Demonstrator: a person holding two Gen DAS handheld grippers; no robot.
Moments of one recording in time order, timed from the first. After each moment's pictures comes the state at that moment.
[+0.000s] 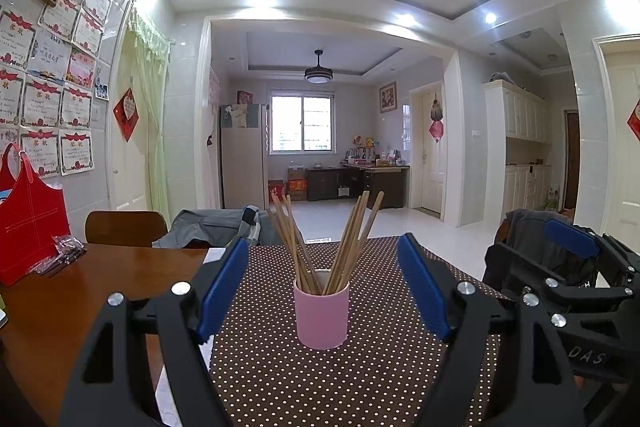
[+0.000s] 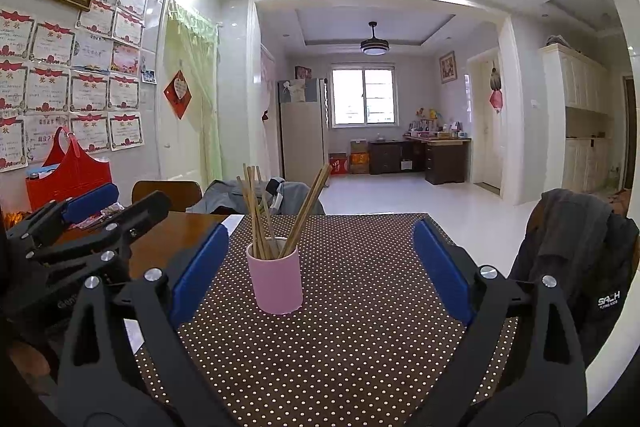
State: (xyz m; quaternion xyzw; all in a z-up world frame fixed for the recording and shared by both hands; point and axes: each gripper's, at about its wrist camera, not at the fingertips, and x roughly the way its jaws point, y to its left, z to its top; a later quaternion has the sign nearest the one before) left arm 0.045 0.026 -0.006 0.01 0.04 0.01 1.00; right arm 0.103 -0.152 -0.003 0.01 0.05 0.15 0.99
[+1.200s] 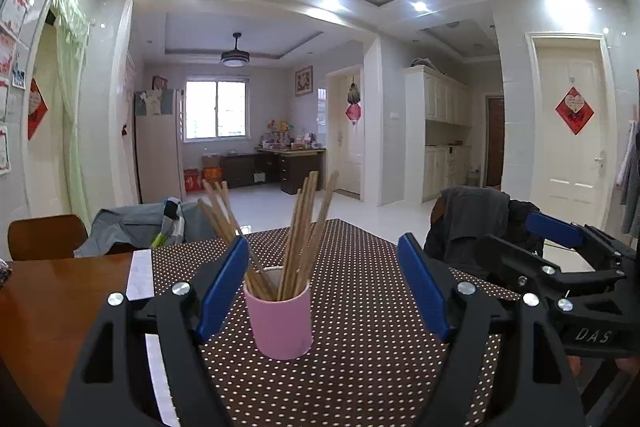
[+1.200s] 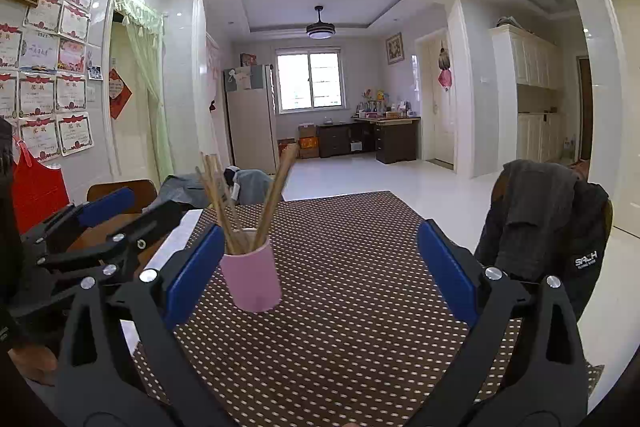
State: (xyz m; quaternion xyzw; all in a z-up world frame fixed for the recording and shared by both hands) left arm 0.110 0.079 -0.025 0.02 0.07 -0.17 0.98; right arm 0.109 -0.108 -0.013 0.04 0.09 0.05 0.99
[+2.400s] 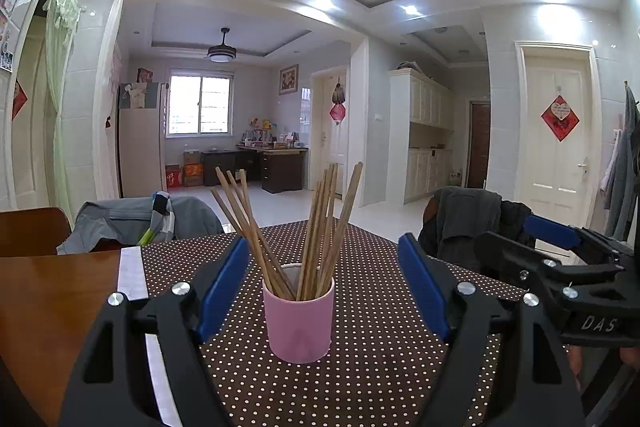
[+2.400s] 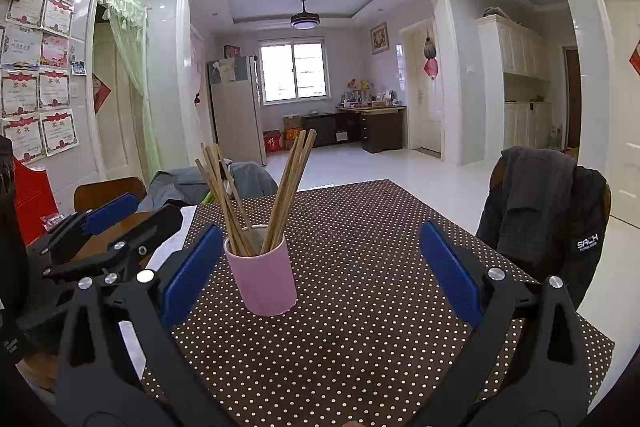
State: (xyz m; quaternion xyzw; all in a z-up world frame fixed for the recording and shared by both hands) left arm 0.146 0.117 -0.040 0.01 0.08 -0.21 0.98; right arm 0.130 -0.071 -0.018 0.05 0.11 0.02 0.99
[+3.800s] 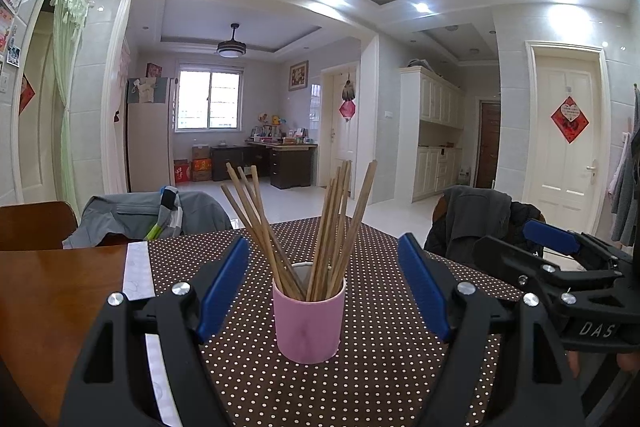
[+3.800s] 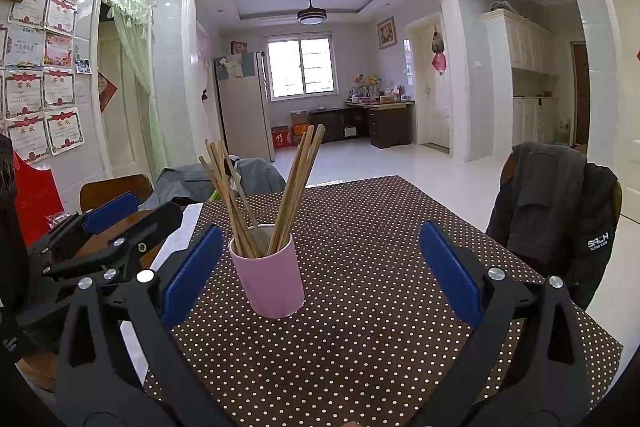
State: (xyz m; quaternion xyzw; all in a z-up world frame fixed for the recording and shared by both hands) left arm 0.153 0.121 -0.040 0.00 0.09 -0.19 0.98; right arm 0.141 -0.069 -0.021 0.05 0.12 0.03 0.99
